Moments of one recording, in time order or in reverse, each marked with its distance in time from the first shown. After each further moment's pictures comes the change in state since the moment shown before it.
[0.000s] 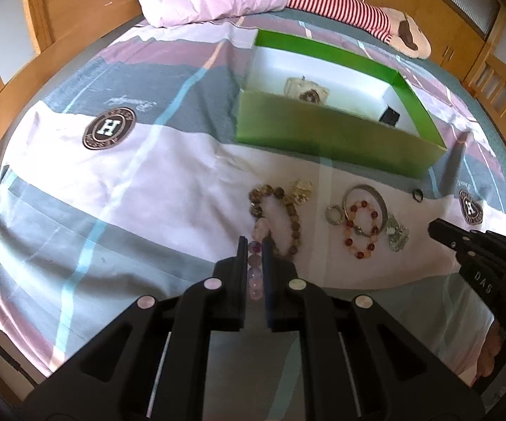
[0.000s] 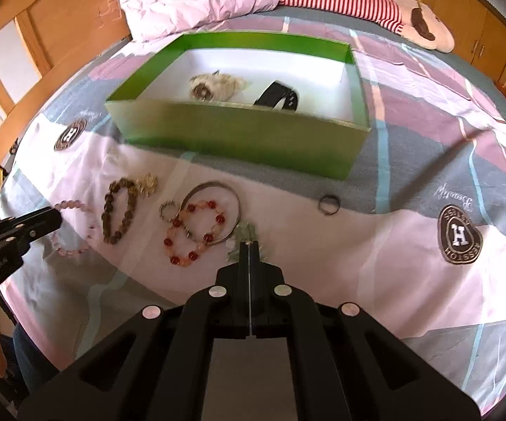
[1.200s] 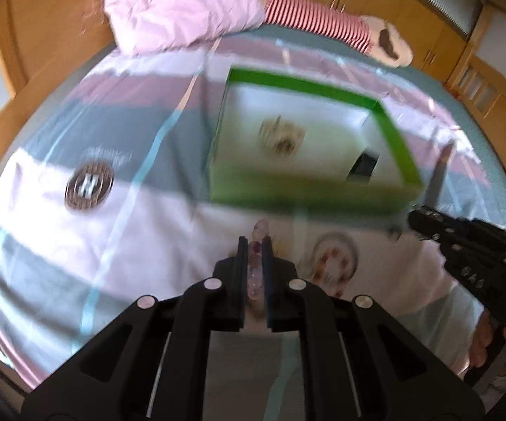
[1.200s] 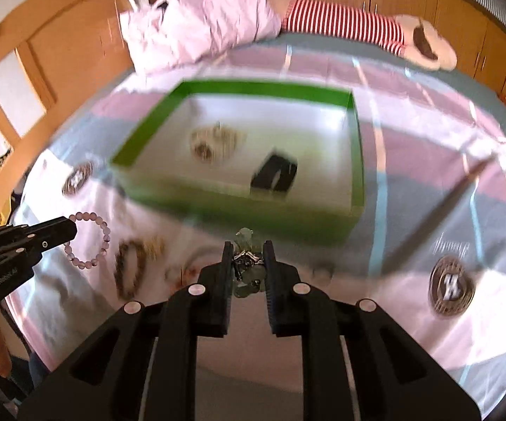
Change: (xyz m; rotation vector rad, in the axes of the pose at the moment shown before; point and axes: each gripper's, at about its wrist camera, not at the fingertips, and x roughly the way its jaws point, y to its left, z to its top) left arm -0.011 -0.019 0.064 0.063 -0.046 -0.077; right arm -0.018 -0.007 0.049 0.005 -0.105 0.036
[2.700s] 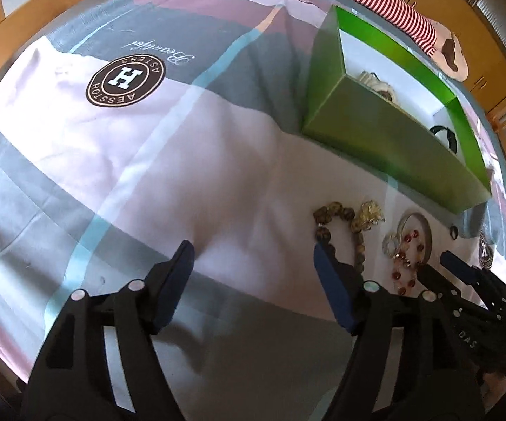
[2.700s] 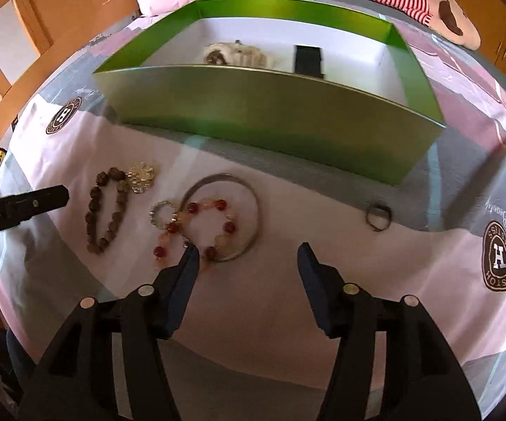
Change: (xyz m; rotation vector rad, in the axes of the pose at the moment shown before) left arm 0.065 0.074 -0.057 -0.250 0.165 0.054; right arm 0.063 0.029 -0.060 -0.064 0.168 0.007
